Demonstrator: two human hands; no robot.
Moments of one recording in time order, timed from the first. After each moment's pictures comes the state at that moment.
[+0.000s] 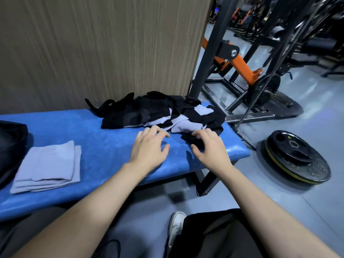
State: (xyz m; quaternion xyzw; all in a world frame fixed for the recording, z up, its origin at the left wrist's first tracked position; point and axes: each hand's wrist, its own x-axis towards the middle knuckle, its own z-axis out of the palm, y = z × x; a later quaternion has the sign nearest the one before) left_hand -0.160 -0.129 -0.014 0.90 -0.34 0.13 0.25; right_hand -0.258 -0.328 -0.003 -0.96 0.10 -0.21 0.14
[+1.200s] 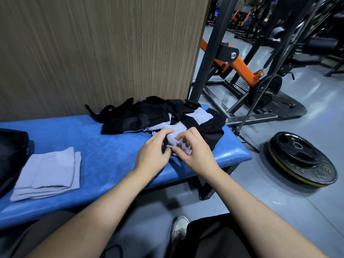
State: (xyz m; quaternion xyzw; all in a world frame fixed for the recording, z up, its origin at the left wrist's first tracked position) left_hand -0.173 -0.139 -0.004 0.86 -0.29 0.02 0.42; right_hand -0.244 -0.293 0.005 -0.92 0.00 -0.25 0.29
